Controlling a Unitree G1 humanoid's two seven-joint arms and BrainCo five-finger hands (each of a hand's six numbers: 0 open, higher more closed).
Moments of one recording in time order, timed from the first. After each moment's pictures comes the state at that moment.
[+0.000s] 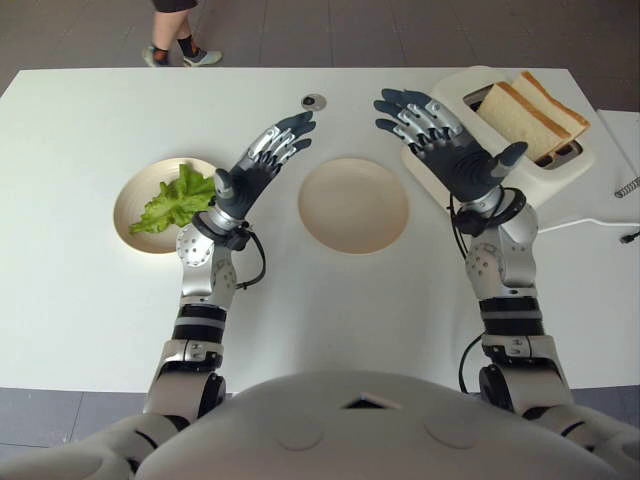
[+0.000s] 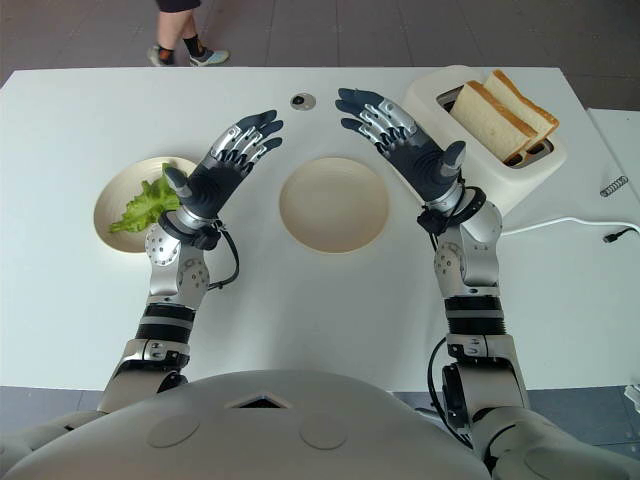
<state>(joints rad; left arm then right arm) -0.15 0.07 0.00 0.23 -0.42 -0.53 -0.86 -0.18 -0.29 -0.03 0.06 0.55 -0.36 0.89</state>
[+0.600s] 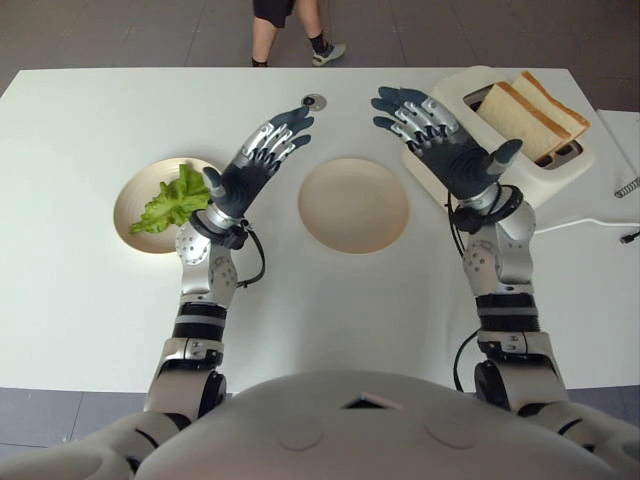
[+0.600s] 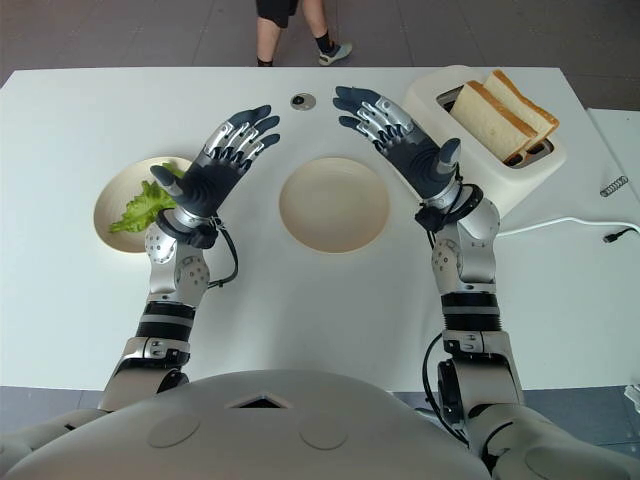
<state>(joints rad) -0.15 0.06 0.01 0.23 -0.49 -0.51 -0.90 -0.20 -0.28 -0.05 0.06 0.48 -0.39 0.87</state>
